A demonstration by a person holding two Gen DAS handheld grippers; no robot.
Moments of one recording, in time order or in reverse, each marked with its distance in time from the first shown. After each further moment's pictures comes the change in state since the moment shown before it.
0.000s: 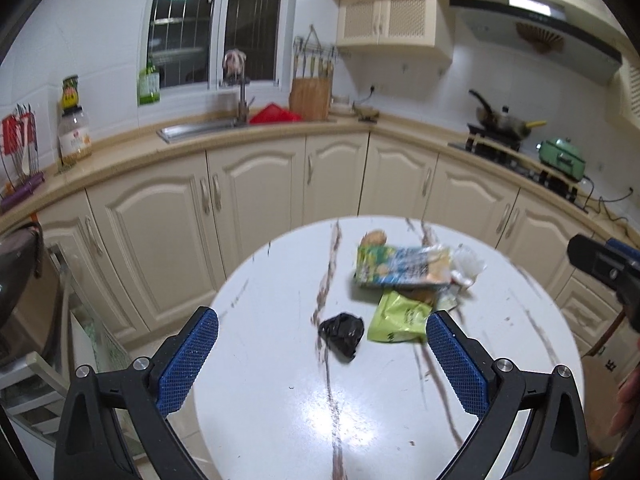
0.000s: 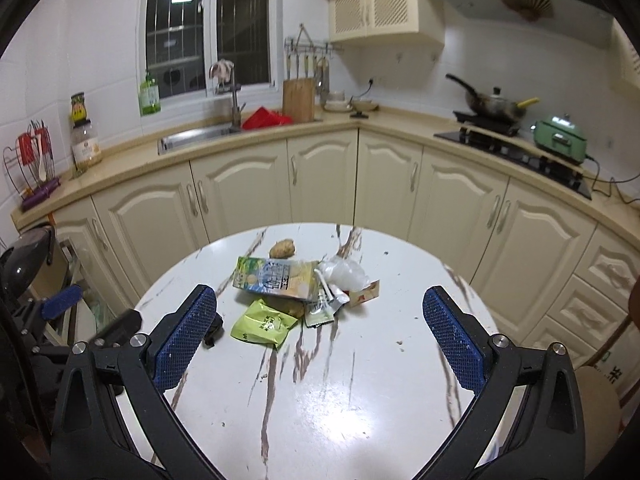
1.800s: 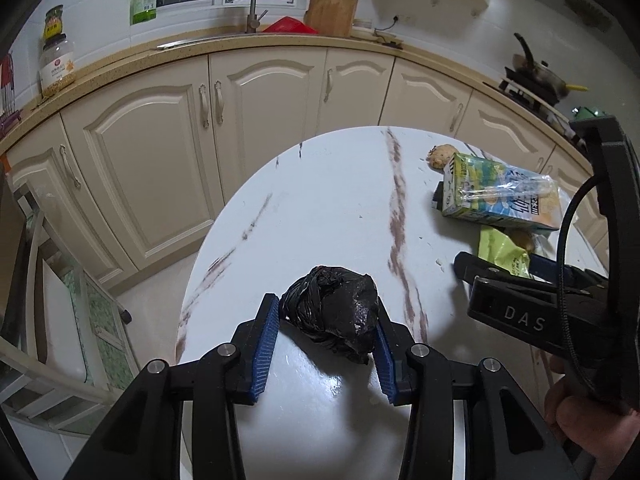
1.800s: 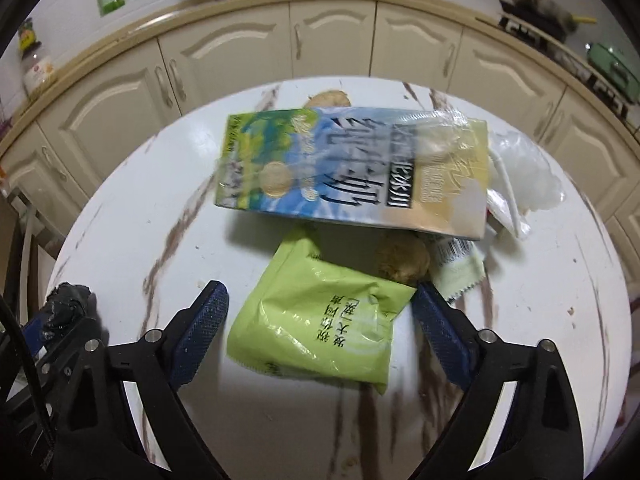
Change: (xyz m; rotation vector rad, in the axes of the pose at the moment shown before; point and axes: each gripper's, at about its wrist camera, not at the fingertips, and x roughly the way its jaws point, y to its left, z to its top) left arm 0.161 0.092 0.004 -0.039 0.241 -0.033; right arm 0.211 0.080 -0.057 0.023 0.395 -0.031
